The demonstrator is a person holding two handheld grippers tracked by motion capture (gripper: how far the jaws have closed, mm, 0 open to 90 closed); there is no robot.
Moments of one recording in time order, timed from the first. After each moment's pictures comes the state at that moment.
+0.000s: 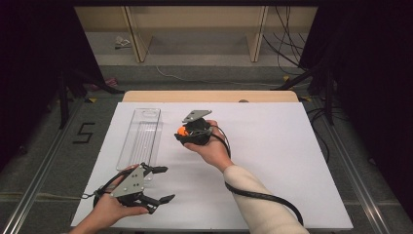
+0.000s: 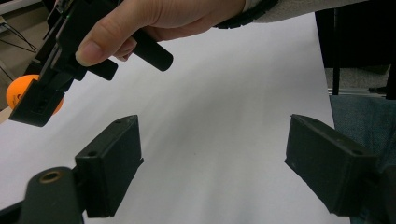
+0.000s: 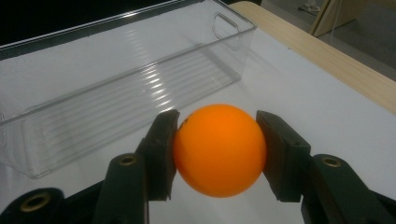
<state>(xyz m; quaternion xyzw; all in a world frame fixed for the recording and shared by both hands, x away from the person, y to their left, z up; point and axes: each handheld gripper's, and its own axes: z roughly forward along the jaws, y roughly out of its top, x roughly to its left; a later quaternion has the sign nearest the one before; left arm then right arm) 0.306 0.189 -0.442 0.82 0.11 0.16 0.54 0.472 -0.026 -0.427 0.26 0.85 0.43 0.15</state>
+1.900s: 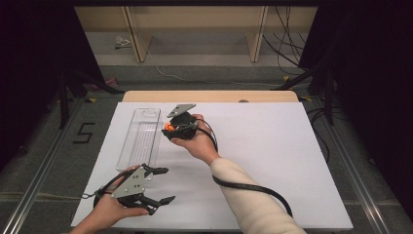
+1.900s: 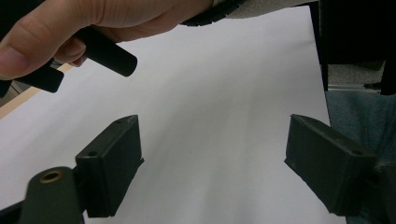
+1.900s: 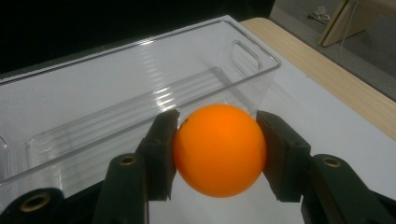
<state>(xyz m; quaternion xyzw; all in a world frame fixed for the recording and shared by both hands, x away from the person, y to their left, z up) 0.305 0.187 -0.443 0.83 0.10 0.15 0.53 0.482 0.014 -0.414 0.24 0.86 0.43 0.15</state>
